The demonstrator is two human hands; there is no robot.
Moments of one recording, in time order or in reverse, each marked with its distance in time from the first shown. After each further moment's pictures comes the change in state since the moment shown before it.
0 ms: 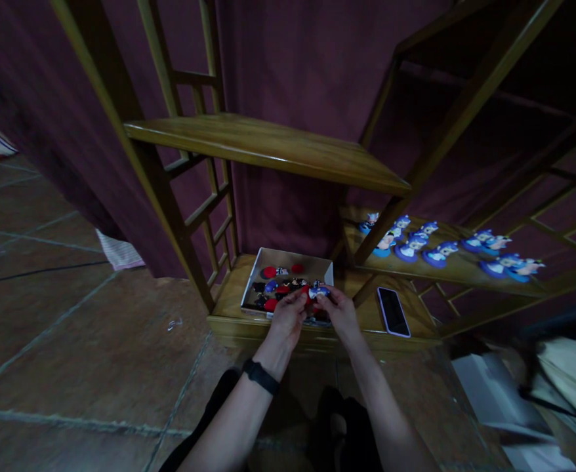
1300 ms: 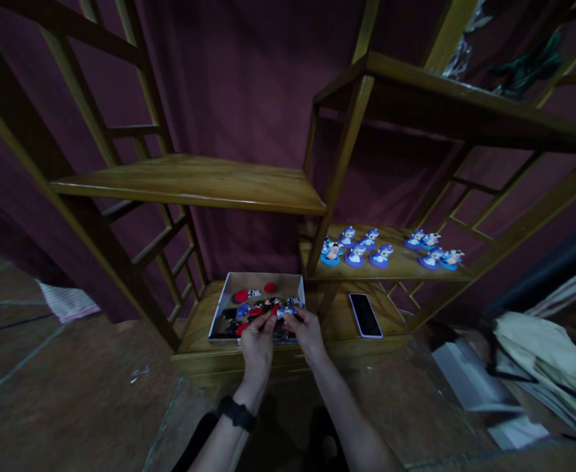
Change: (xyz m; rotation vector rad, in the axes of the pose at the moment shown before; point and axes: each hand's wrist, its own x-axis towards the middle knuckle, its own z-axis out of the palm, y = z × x) left_hand 0.007 -0.021 -0.011 0.509 0.202 0.420; right_hand -0.013 -0.006 0.009 0.109 0.080 0.030
